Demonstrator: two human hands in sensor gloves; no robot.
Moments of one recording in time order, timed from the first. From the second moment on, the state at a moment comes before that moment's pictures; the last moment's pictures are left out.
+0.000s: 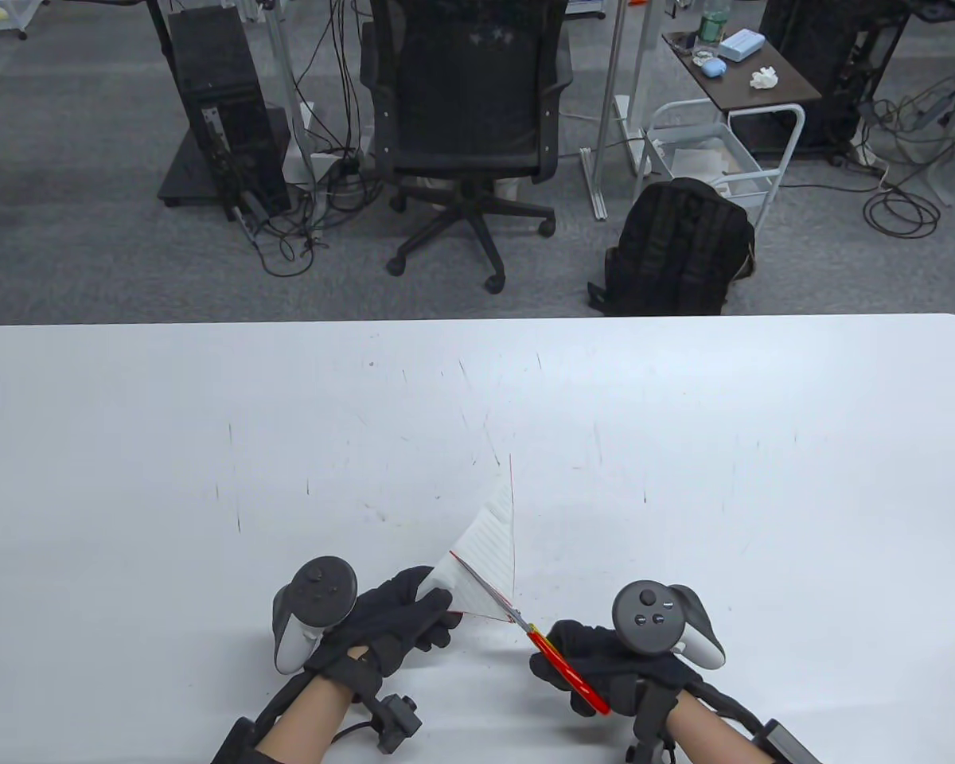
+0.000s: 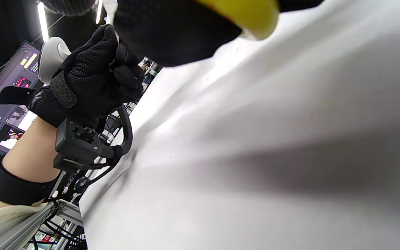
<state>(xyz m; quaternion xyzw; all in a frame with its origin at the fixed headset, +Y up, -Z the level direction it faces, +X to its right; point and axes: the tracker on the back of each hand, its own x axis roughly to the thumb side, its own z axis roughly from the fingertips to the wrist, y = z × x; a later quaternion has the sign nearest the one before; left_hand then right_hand) -0.174 -0.765 -0.299 -0.14 -0.17 0.53 0.82 0.134 -0.776 -0.275 0.29 0.23 0.84 0.40</state>
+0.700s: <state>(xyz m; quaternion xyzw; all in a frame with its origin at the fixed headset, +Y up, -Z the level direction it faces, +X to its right) -0.166 -0.771 -0.299 -0.18 -0.17 0.53 0.81 0.133 -0.777 -0.273 0.28 0.25 0.84 0.40</state>
